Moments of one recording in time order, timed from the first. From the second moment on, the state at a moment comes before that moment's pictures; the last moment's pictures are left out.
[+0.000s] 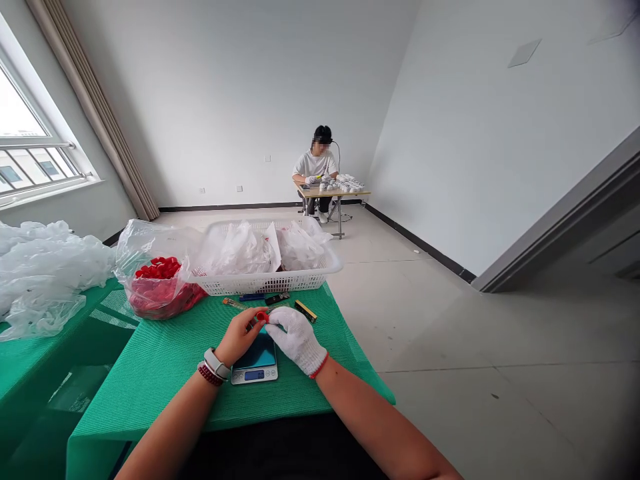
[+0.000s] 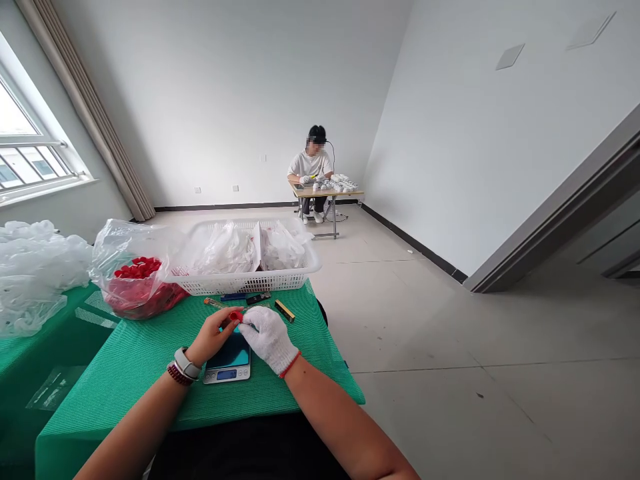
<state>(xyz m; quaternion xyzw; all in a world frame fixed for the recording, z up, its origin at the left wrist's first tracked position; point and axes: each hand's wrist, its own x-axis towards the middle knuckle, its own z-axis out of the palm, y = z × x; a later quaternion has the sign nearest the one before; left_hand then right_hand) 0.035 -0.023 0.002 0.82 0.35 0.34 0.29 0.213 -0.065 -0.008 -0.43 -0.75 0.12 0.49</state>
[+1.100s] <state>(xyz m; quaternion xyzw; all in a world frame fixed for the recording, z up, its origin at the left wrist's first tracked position) 0.033 -0.021 0.004 0.84 0.31 0.33 0.31 0.213 -0.067 -0.001 -0.39 -0.74 0.22 0.50</state>
